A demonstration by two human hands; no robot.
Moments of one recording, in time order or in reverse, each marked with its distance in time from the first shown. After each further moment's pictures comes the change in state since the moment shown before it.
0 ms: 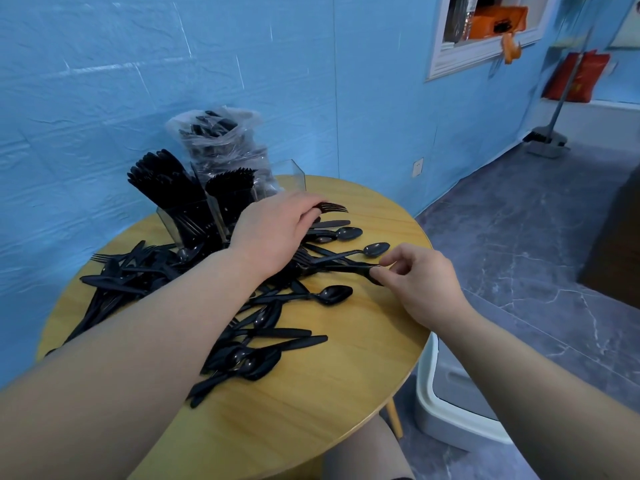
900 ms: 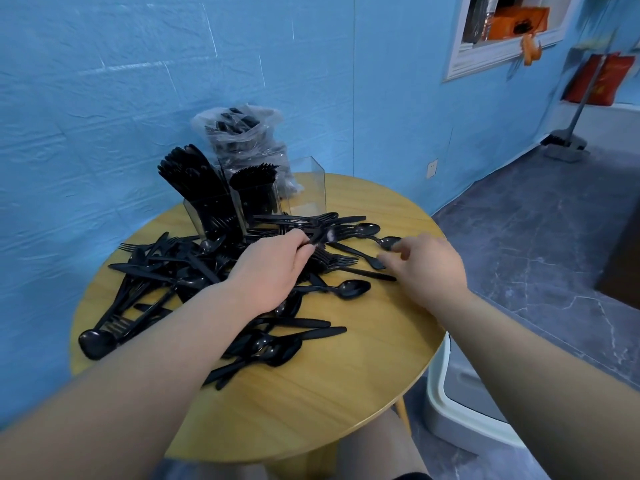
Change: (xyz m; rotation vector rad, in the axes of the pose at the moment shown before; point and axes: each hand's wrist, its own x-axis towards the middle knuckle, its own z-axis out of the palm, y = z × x) left_hand -0.054 -0.006 -0.006 -0.010 -0.269 -0.257; right_hand 0.020 -0.008 0.016 -0.454 0.040 -0.021
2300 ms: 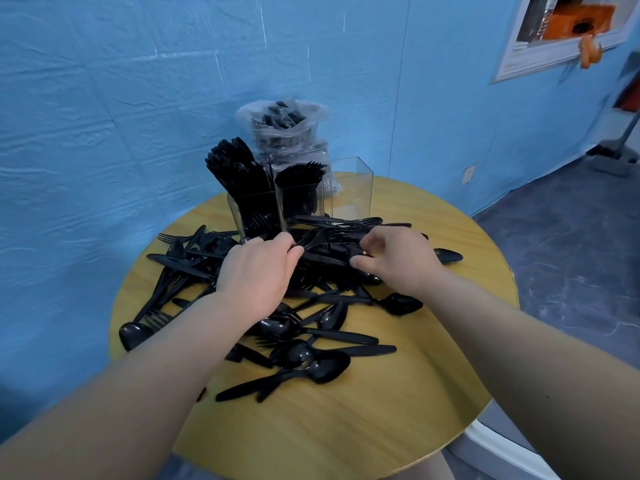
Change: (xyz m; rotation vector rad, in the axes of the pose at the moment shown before) left_hand -0.013 -0.062 -0.007 0.283 0.110 -0.153; right_hand 0.031 -0.078 0.029 0.165 -0.232 -0.263
